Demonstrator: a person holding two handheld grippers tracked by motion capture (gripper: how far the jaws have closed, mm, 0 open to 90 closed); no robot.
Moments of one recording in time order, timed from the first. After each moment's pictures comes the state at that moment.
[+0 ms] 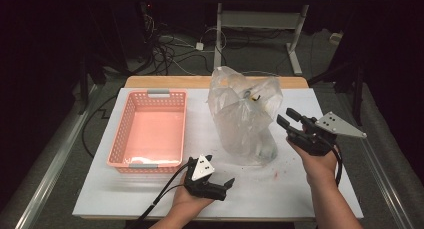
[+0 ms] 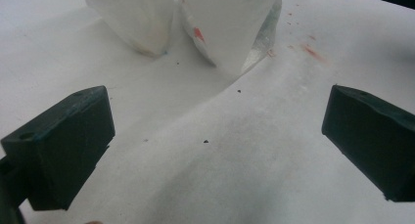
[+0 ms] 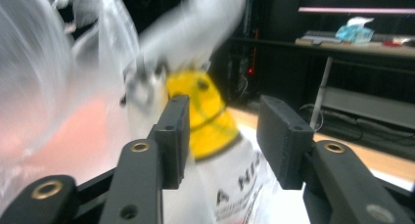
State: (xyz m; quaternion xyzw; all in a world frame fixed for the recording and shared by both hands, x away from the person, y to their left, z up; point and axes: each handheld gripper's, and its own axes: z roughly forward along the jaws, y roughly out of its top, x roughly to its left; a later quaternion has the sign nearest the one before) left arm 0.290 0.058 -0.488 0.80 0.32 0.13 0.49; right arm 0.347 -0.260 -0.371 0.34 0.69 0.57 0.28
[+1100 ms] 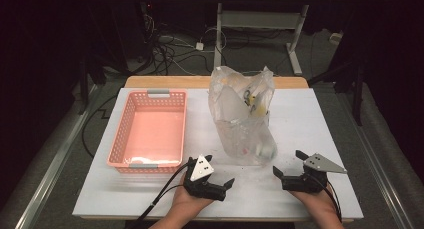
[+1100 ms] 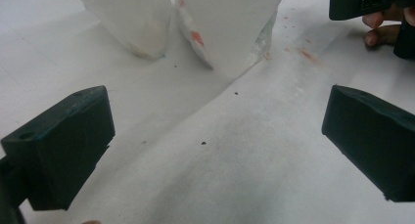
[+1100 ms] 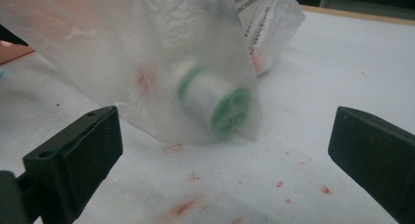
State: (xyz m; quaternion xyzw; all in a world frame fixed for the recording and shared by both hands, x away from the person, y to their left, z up) left arm 0.289 0.059 -0.488 0.80 0.32 0.13 0.50; right arm 0.302 -0.279 -0.476 0.40 0.75 0.47 0.24
